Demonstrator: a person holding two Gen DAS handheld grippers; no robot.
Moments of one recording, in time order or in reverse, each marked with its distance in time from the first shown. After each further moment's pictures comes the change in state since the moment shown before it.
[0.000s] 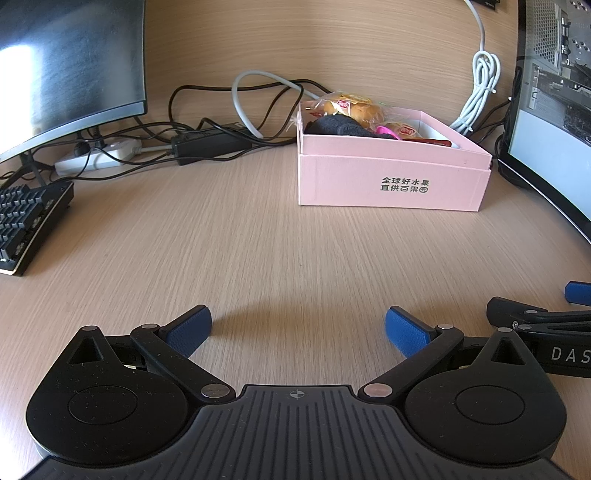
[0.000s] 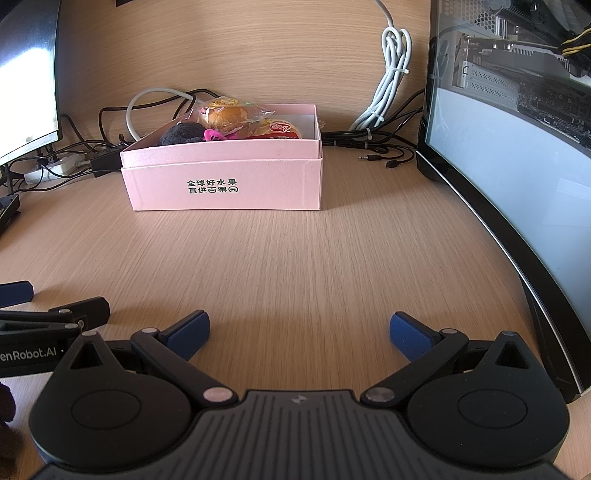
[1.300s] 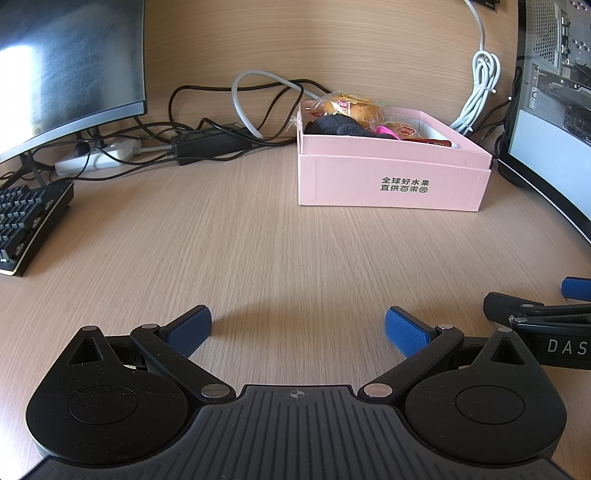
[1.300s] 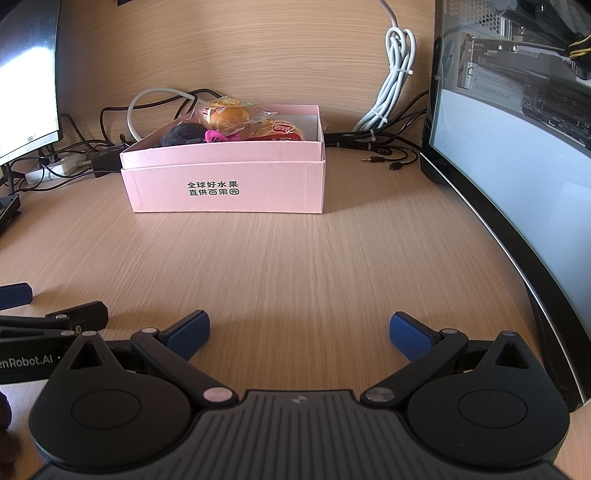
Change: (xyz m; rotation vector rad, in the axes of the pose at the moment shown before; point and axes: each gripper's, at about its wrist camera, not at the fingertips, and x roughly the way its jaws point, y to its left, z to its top) left arm 0.000 0.000 0.000 0.000 0.000 0.001; right arm 0.004 -0.001 0.003 -0.007 0.000 0.009
